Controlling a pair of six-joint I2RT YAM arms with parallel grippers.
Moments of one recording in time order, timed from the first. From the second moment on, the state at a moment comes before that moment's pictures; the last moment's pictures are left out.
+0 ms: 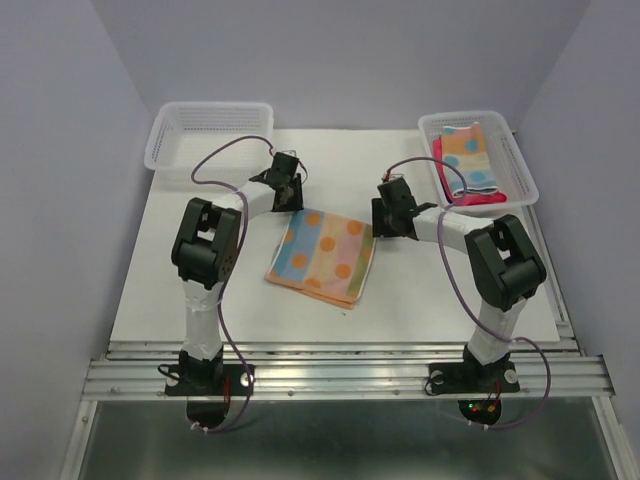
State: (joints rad) left arm -0.39 2.08 1.45 -0.27 -0.13 -0.38; right arm 0.45 1.84 1.12 -0.17 0.23 0.34
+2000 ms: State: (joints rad) left arm -0.34 1.30 0.67 0.06 0.00 -0.63; right arm 0.70 1.40 0.79 -0.01 -0.11 0.13
